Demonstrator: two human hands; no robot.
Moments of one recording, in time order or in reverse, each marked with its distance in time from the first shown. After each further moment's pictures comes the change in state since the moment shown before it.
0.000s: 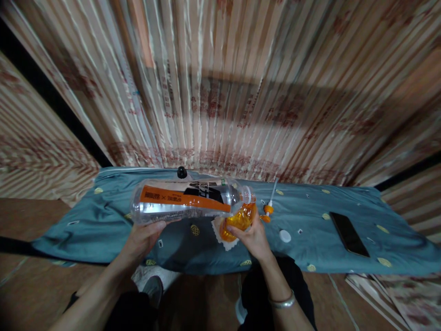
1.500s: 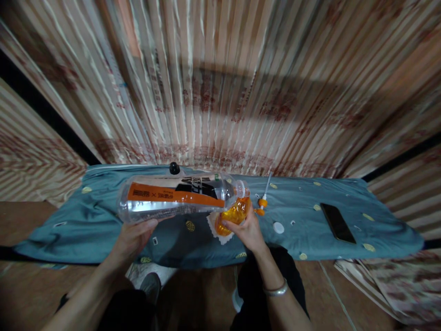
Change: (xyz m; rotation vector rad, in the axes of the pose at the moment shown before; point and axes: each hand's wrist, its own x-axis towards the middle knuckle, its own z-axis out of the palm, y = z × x) left_hand 0.000 0.004 0.002 0.017 0.001 0.004; right_hand 0.001 0.003 -0.001 0.010 -0.001 -0.022
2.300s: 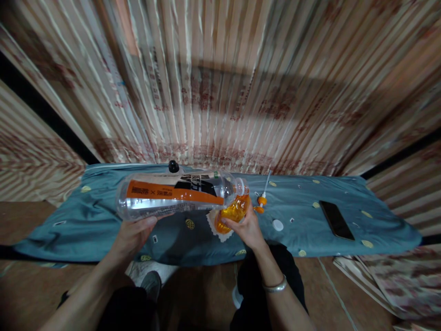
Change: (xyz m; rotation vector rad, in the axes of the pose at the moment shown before) left_hand 0.003 -0.003 -0.002 -0.022 0.000 0.028; right_hand 0.000 -0.003 0.001 0.038 -0.002 0.013
